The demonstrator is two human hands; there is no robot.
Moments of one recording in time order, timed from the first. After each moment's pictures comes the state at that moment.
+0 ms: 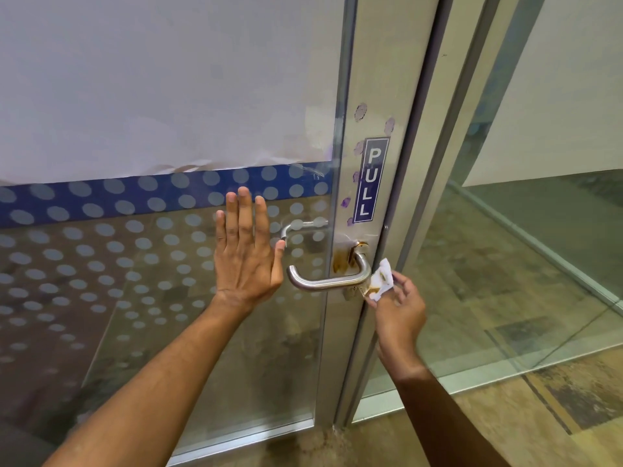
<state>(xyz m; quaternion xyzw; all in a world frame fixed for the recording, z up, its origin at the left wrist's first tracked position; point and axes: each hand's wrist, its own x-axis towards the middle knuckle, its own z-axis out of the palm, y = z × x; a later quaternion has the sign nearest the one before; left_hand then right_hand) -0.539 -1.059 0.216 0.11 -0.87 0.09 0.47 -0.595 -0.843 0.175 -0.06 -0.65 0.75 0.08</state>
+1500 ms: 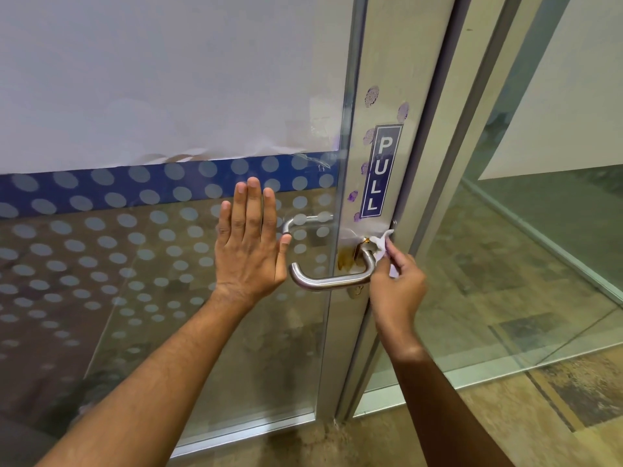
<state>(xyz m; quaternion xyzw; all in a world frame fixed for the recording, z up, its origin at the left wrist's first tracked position) -0.544 -1.061 0.215 0.10 -0.88 0.12 0.45 -0.613 -0.865 0.195 0.04 -0.72 0.68 0.17</state>
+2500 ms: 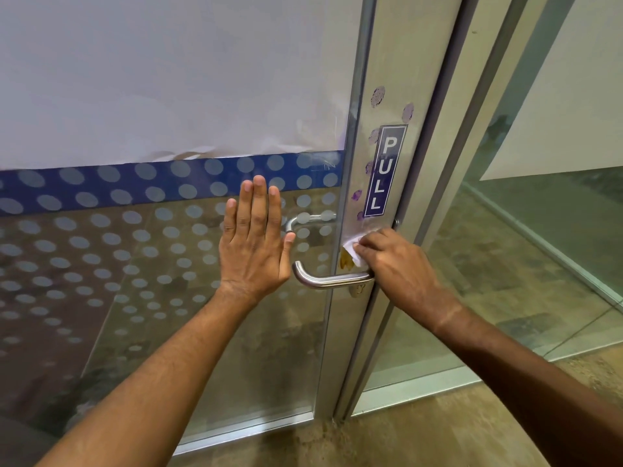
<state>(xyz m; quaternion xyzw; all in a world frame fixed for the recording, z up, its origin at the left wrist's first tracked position) -0.545 -1.061 0.215 0.09 -0.88 0.11 0.46 -0.636 -0.837 0.240 0.48 -0.85 -0.01 0.23</state>
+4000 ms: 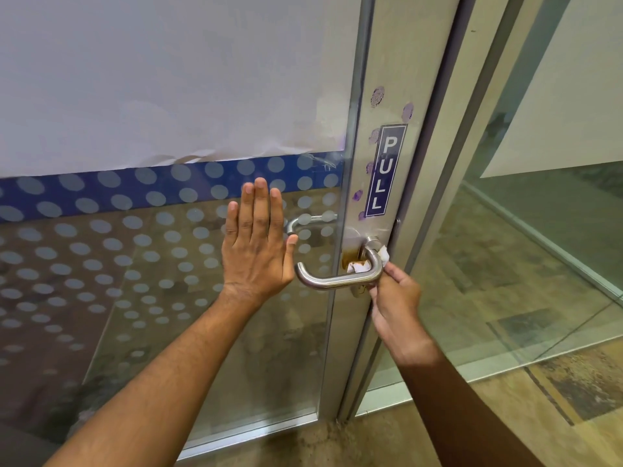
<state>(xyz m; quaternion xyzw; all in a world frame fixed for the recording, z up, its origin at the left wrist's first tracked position) -0.546 -1.061 0.215 0.10 -0.88 0.11 0.46 -0.619 -0.873 0.184 -0.12 -0.47 0.87 -0.09</state>
